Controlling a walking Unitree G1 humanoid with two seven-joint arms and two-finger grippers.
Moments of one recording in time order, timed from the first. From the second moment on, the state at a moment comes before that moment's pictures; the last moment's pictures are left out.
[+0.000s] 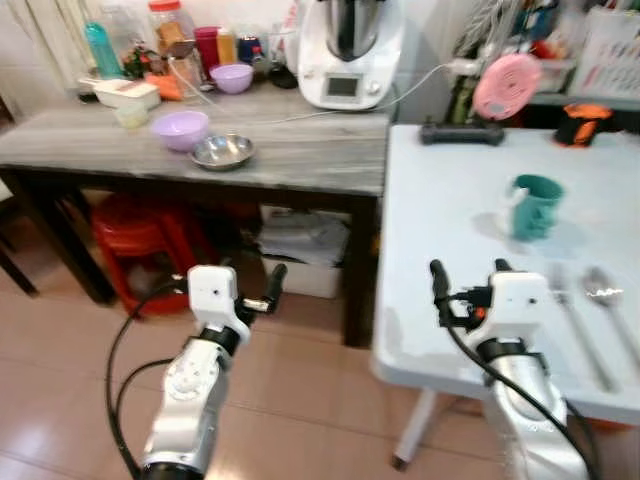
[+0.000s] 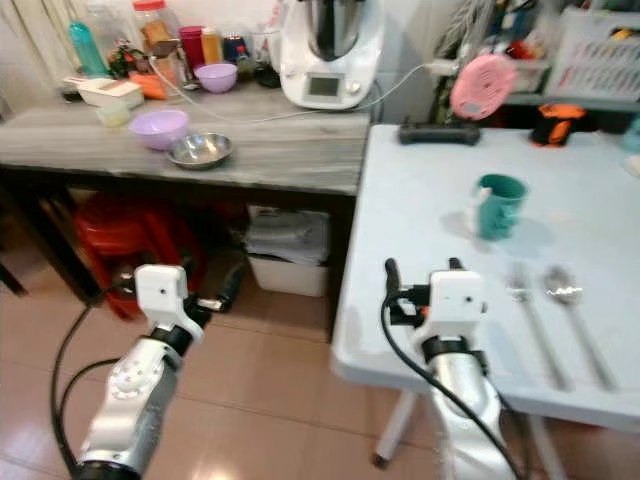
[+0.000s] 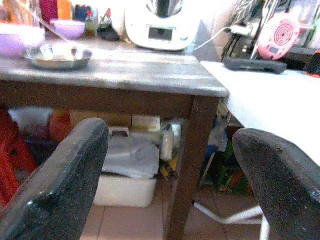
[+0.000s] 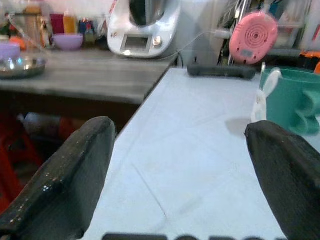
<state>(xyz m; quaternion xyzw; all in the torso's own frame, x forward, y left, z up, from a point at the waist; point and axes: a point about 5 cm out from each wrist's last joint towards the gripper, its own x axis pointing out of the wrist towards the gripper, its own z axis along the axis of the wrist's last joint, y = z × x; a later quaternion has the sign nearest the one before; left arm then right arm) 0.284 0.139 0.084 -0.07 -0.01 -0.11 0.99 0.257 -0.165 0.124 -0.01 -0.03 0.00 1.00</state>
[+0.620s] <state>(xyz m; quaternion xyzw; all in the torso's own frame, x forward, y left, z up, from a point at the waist) 0.287 0.146 0.085 -0.06 -0.01 -0.10 0.99 0.262 -0.157 0.125 -0.01 -0.03 0.02 1.00</state>
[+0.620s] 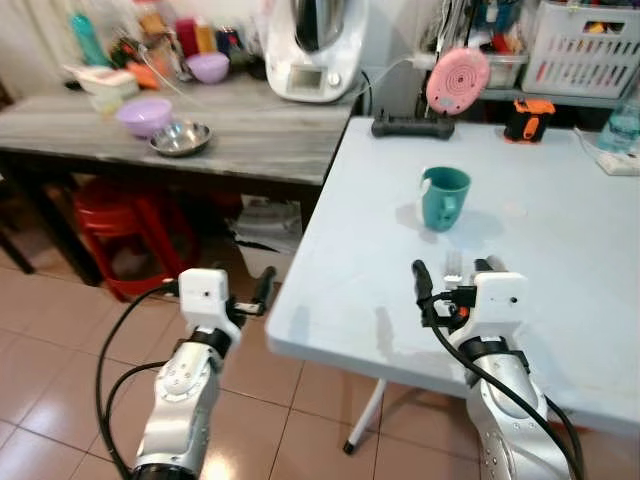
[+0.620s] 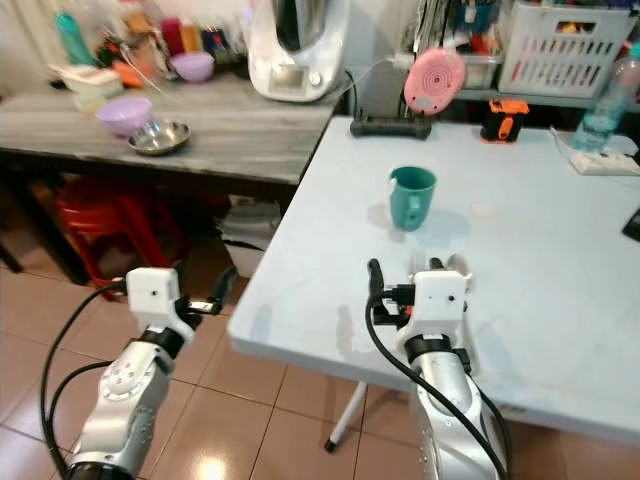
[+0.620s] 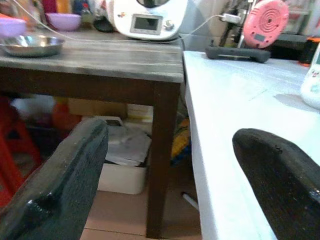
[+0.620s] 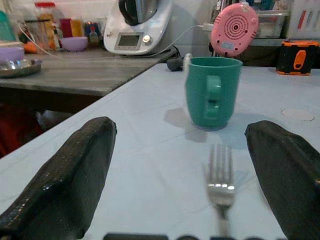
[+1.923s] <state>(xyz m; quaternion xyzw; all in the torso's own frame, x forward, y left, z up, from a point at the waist) 0.267 0.118 0.068 -0.05 0.02 -0.34 0.94 0.289 -0.183 0.079 -0.03 0.14 -0.02 0.99</state>
